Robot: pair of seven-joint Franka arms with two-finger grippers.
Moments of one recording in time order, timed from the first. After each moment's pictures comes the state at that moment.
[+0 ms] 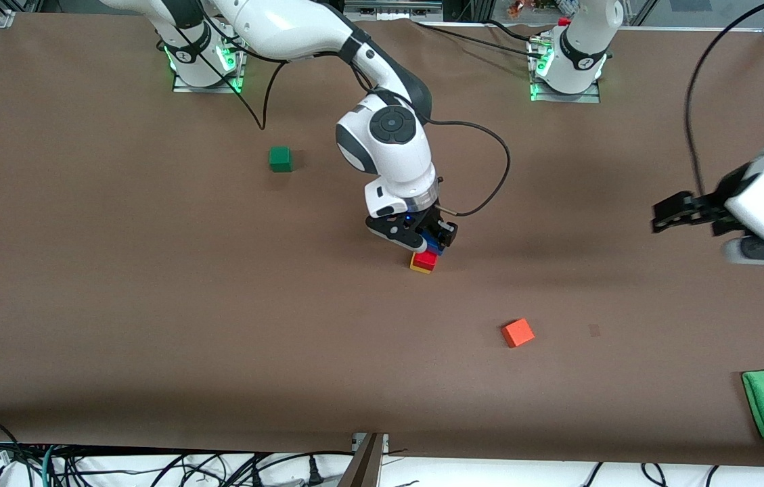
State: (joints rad) left arm 0.26 0.32 -0.39 -1.23 0.09 1.45 -0.11; right arm 0.88 0.91 -0.08 -1.07 0.07 2.30 1.35
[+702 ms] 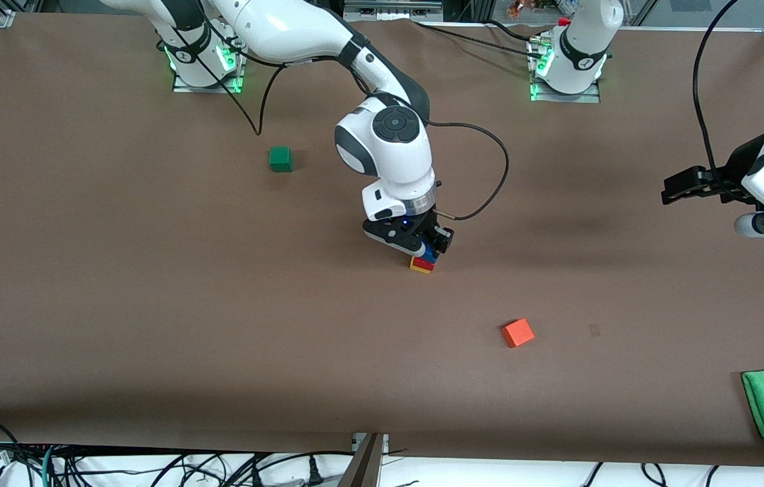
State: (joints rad) left arm 0.05 0.22 -0.10 -1.35 -0.01 1.44 -0.11; right arm 0.88 0.91 -0.10 -1.05 0.01 2.29 1.35
